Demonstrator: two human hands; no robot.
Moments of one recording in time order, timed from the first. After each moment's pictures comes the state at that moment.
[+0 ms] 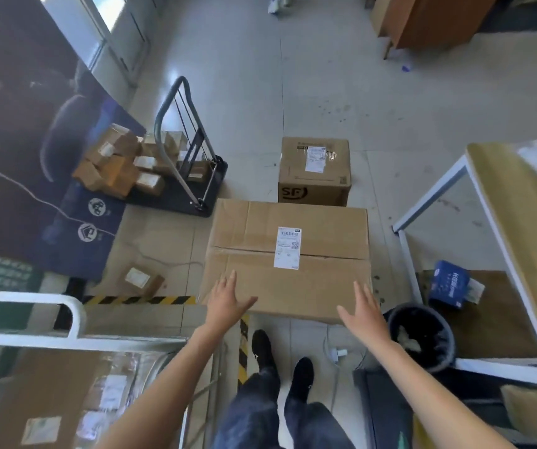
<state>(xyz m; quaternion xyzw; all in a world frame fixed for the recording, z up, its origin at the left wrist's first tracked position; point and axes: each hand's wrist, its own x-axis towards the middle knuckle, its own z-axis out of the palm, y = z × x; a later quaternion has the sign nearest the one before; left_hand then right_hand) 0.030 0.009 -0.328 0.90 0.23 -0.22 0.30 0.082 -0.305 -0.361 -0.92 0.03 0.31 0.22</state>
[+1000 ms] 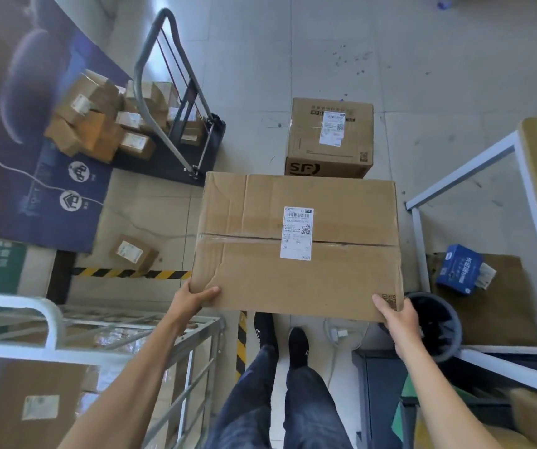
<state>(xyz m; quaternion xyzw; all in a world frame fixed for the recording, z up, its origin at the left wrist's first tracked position) 0.047 0.119 -0.415 0.62 0.45 -0.21 0.61 0.130 -0.333 -0.432 -0.75 0.36 0.25 0.49</state>
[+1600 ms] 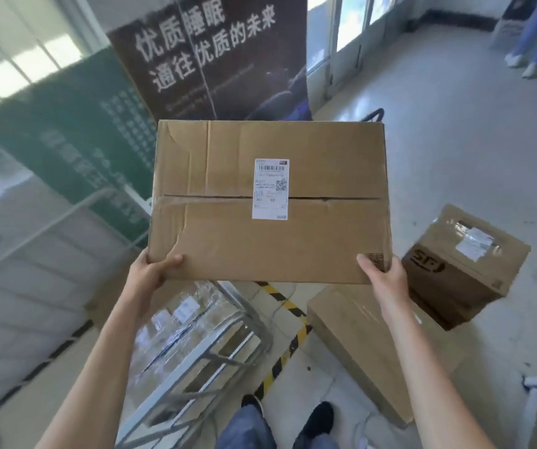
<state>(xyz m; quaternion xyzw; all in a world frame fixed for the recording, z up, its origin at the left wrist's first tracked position) -0.211 0.190 -0.190 0.54 0.57 0.25 0.57 0.155 -0.084 -0.254 -0.77 -0.09 0.29 0.56</state>
